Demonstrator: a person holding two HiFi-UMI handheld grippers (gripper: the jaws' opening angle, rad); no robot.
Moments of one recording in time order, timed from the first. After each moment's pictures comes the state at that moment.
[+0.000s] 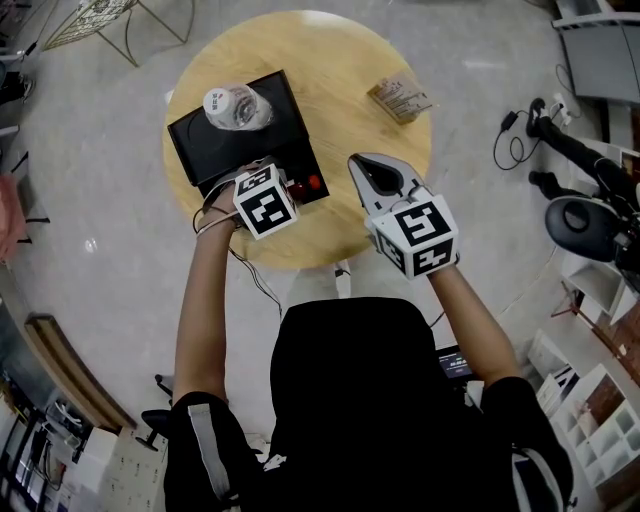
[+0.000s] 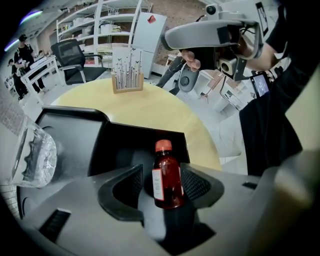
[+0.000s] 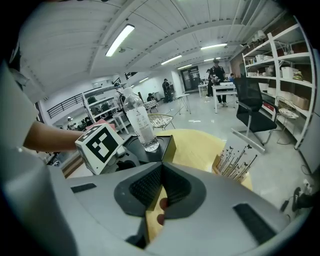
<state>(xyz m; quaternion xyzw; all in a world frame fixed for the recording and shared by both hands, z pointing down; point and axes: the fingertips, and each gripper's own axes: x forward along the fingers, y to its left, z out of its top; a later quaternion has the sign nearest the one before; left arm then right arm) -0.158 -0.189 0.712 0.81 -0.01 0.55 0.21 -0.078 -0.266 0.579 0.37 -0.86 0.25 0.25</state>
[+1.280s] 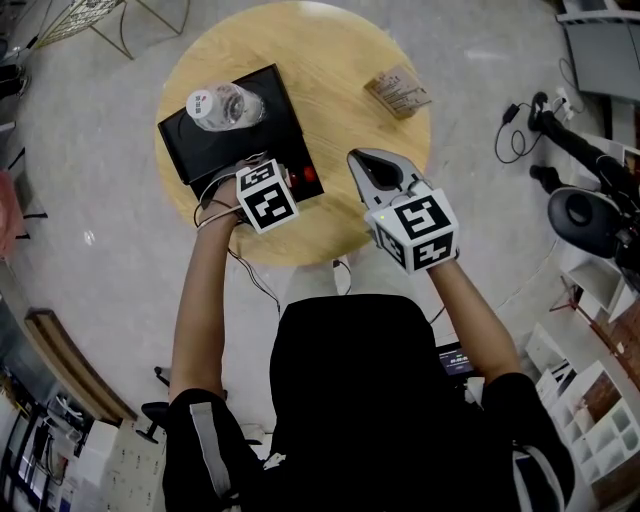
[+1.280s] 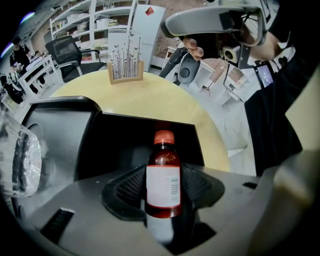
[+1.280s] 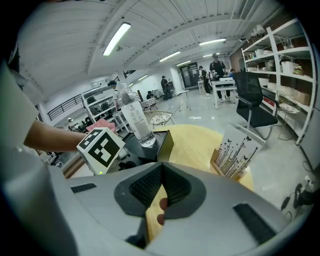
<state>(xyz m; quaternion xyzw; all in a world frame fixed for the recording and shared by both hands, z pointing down) -0.158 -0.190 0.737 0.79 -0.01 0.59 0.20 -0.069 -0.268 0.596 0.36 -0.85 0.27 0.26</state>
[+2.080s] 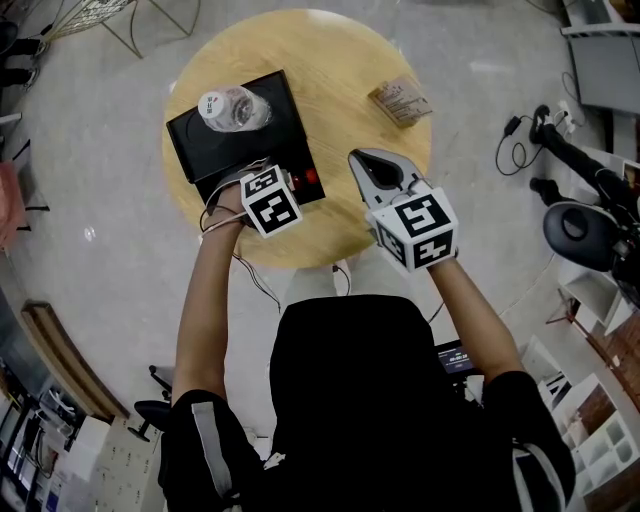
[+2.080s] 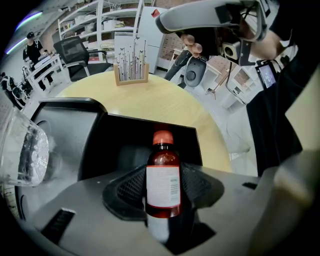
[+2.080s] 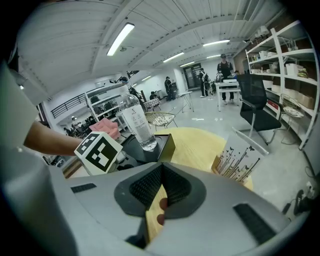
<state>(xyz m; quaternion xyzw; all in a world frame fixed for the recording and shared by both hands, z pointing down) -0.156 -0.192 0.732 0.79 -0.05 0.58 0.20 -0.072 -0.278 0.587 0.35 -0.86 0.26 0.26</state>
